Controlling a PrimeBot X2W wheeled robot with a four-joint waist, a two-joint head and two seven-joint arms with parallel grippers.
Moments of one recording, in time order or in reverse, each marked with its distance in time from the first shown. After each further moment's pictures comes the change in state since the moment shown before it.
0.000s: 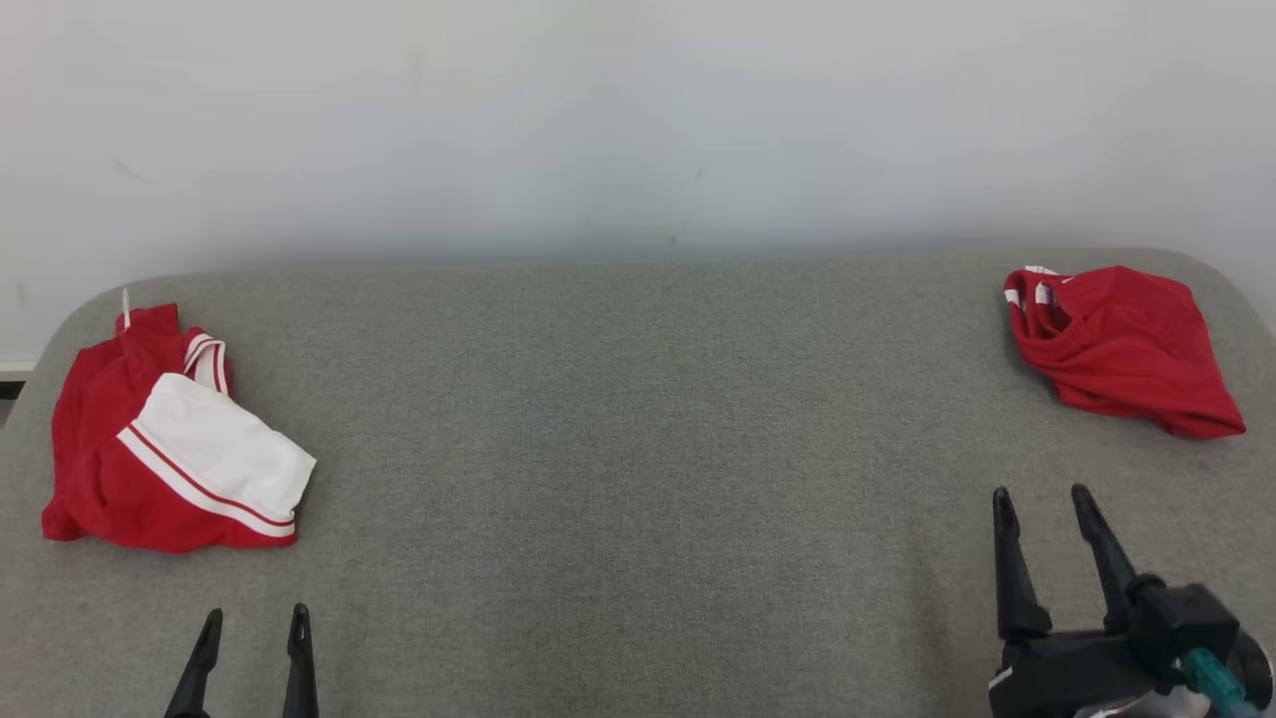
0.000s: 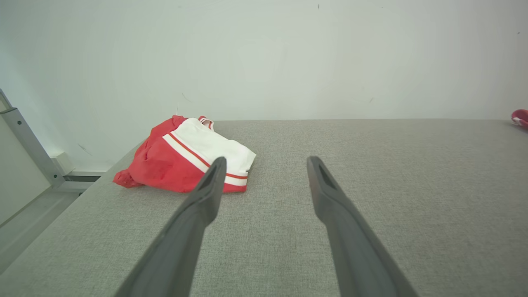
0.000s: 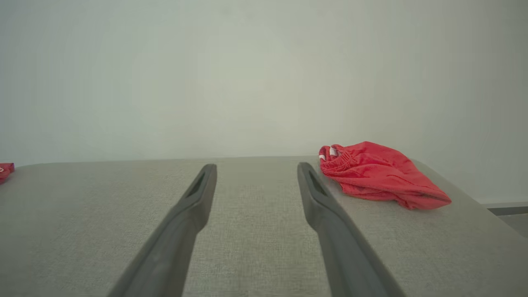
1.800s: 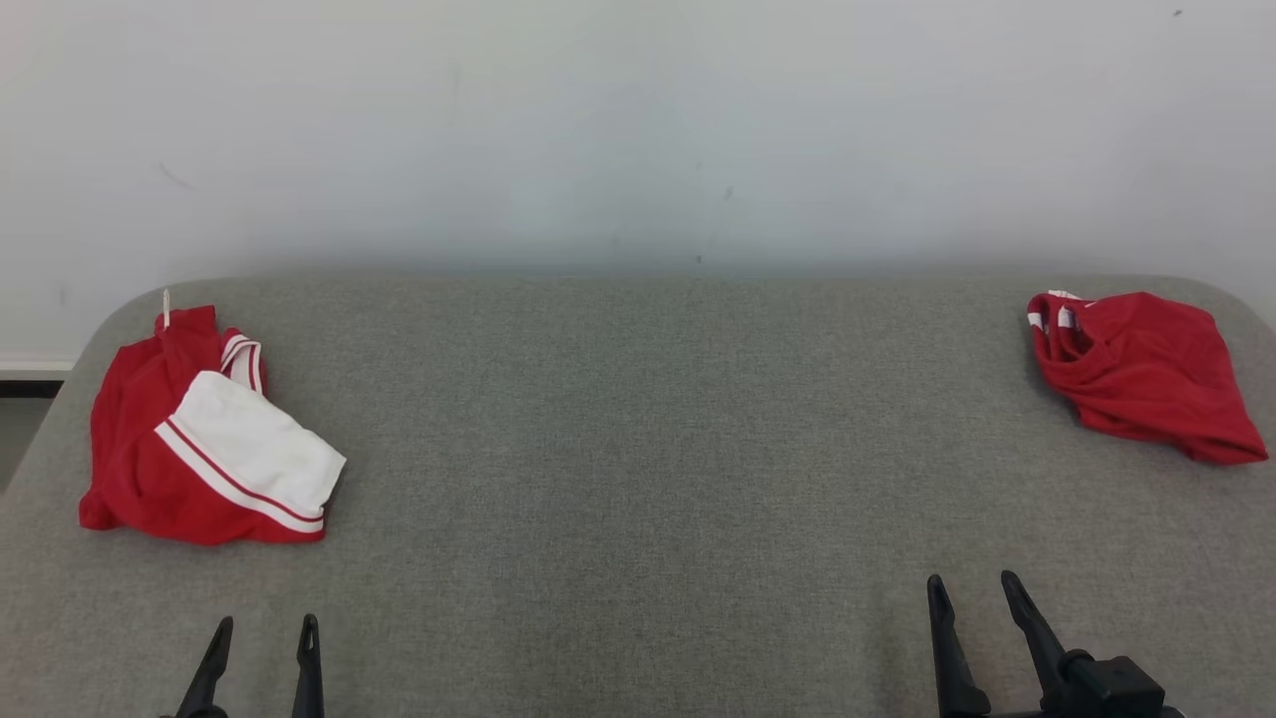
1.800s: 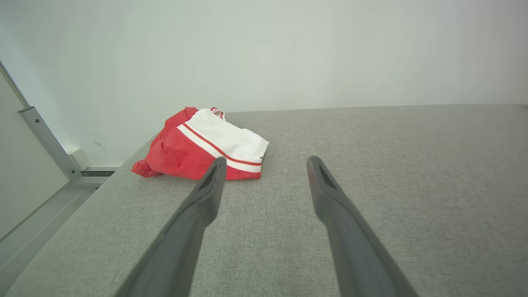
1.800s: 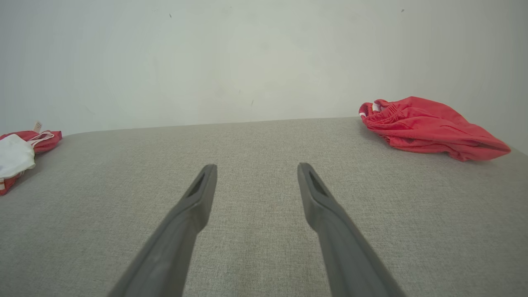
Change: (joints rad) left arm -0.026 0.025 -0.031 0.078 0.022 0.016 0.000; right arm 0.126 0.082 0.061 0.017 -0.011 0.000 0.000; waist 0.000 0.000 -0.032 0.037
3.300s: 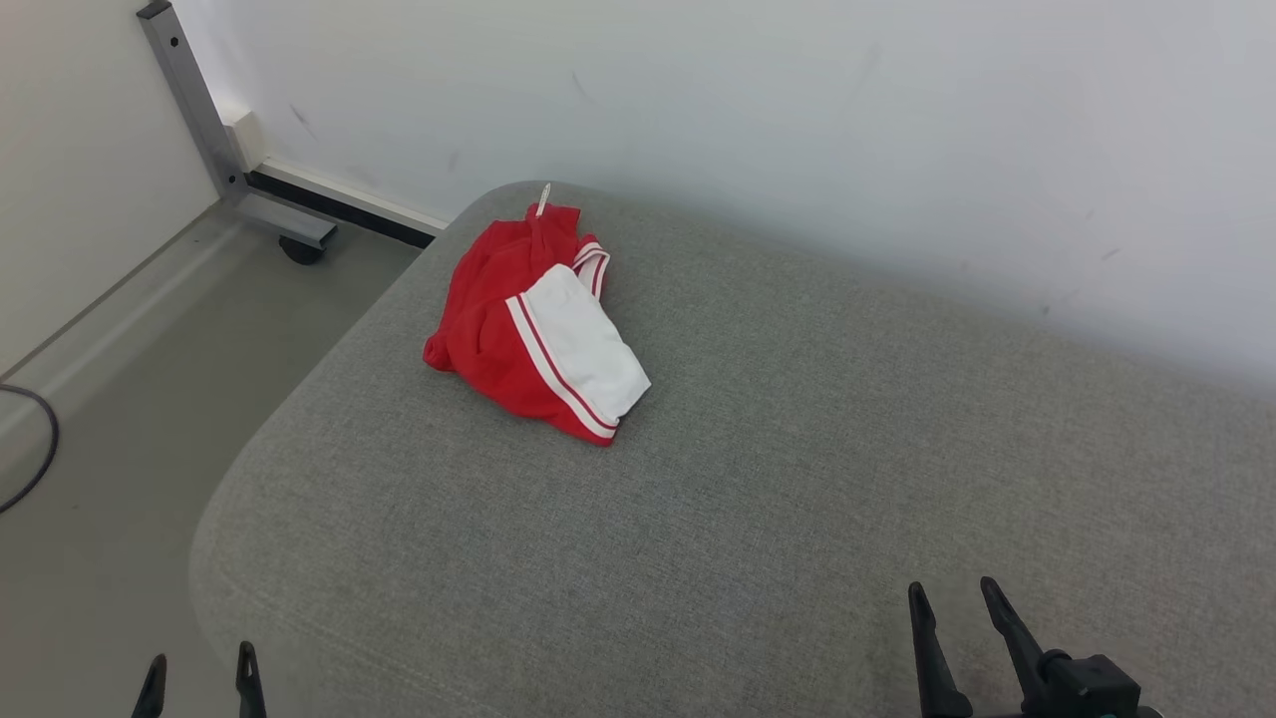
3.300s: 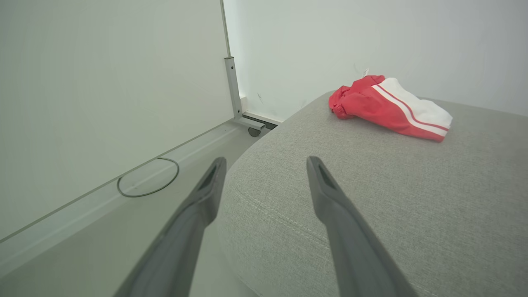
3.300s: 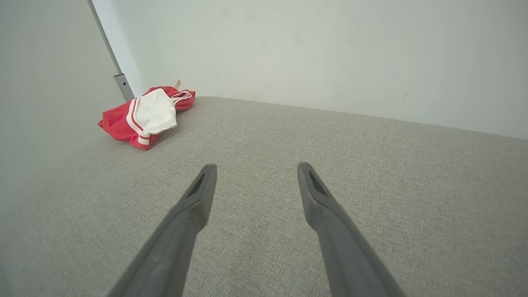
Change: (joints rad) left arm 0.054 0.009 0.048 -0.040 -0.051 0.070 0.000; right arm -0.014 0.001 0.025 0.044 0.009 0.000 0.000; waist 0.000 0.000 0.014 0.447
